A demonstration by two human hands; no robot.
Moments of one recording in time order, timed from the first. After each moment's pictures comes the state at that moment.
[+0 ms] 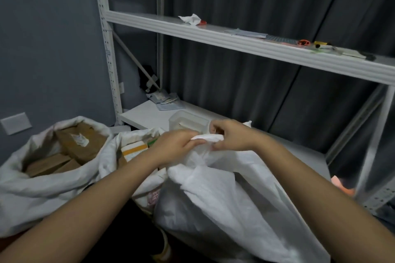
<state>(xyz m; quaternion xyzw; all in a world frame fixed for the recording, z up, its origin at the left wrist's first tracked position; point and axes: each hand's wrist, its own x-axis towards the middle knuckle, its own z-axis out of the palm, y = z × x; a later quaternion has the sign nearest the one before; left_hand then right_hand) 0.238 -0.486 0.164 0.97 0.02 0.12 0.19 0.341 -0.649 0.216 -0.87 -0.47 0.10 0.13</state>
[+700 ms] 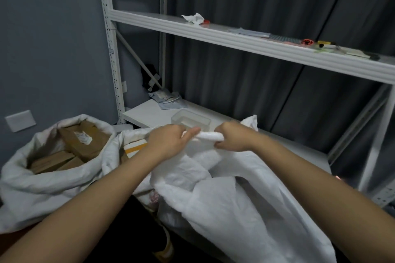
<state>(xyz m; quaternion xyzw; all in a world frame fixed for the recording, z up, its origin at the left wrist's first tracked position) 0.220 -0.487 0.175 0.96 0.16 0.14 0.19 0.343 -0.639 0.207 -0.89 -0.45 0.08 0.06</state>
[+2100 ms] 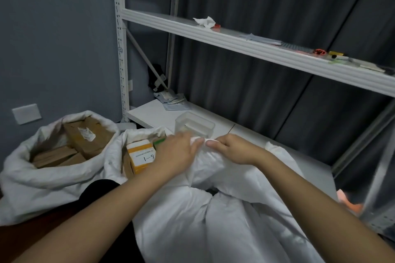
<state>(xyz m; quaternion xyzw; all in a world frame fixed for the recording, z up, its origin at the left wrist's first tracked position) 0.219 -0.491 0.151 0.95 0.17 0.23 0.15 0.339 -0.631 0.188 -0.85 -0.47 0.16 0.17</state>
